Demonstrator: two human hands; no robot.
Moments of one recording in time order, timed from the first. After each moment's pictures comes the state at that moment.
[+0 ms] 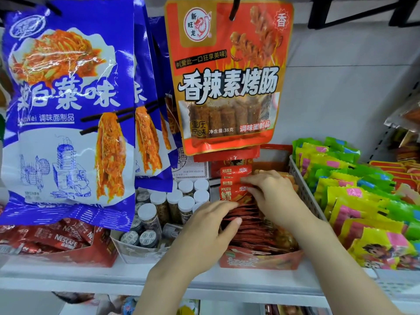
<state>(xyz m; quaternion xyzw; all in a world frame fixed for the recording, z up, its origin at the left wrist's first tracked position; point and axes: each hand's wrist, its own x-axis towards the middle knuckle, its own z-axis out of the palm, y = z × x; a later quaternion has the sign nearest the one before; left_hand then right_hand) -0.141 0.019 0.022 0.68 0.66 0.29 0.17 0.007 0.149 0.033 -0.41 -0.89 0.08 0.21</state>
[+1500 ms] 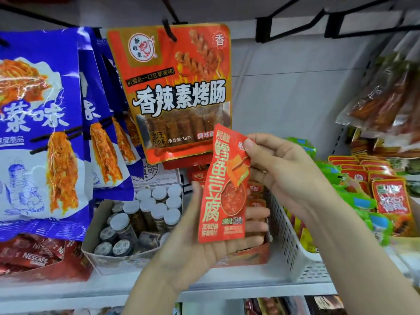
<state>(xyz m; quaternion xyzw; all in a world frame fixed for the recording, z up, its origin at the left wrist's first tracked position) -0.088 0.008 0.072 0.35 0.23 0.52 0.74 0.058 0.109 0.127 -0.24 -0.53 0.67 0.47</state>
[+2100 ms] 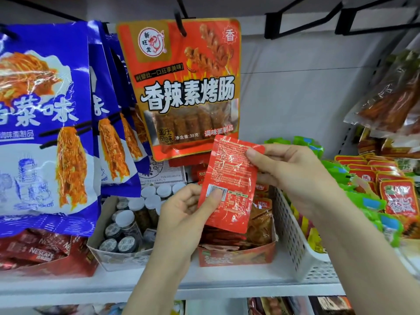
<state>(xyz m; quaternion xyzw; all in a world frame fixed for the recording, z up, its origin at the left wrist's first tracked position) -0.096 0.012 0.067 0.39 0.52 0.64 0.41 0.058 0.109 0.123 -0.32 -0.56 0.63 0.44</state>
